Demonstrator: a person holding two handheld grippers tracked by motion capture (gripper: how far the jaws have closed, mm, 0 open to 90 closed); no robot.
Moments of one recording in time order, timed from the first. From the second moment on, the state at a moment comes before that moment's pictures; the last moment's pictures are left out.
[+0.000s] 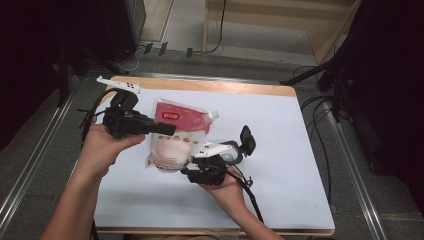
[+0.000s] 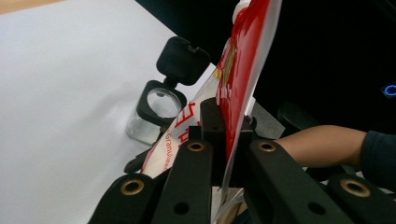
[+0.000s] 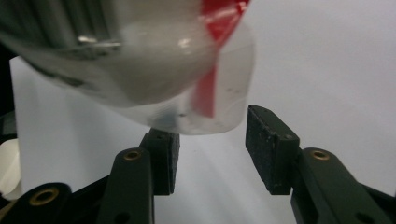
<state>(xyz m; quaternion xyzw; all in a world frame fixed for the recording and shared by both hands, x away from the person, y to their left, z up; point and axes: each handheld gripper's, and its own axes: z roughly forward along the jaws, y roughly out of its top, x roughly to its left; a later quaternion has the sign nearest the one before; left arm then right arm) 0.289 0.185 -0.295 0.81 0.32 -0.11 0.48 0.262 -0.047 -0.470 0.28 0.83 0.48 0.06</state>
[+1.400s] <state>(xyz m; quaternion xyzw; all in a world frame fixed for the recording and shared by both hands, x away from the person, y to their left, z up) 0.307 0.157 -0.343 0.76 0.34 -0.10 0.55 0.224 -0.033 -0.461 0.20 0.84 0.51 0.05</state>
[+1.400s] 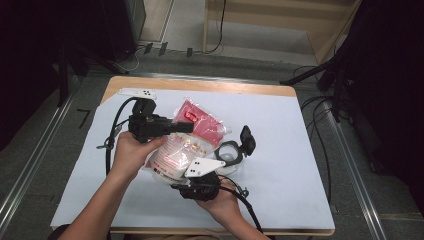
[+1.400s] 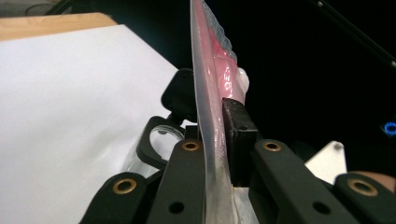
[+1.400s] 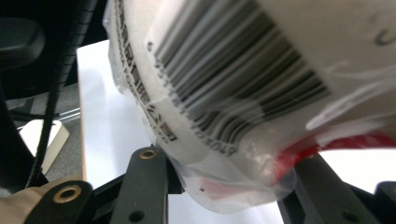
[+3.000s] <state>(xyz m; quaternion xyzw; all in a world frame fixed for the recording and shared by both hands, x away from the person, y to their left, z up) 0.309 0.133 -0.376 0.78 0.32 -0.11 0.53 0.221 -0.034 -0.468 0.24 0.84 0.49 0.03</state>
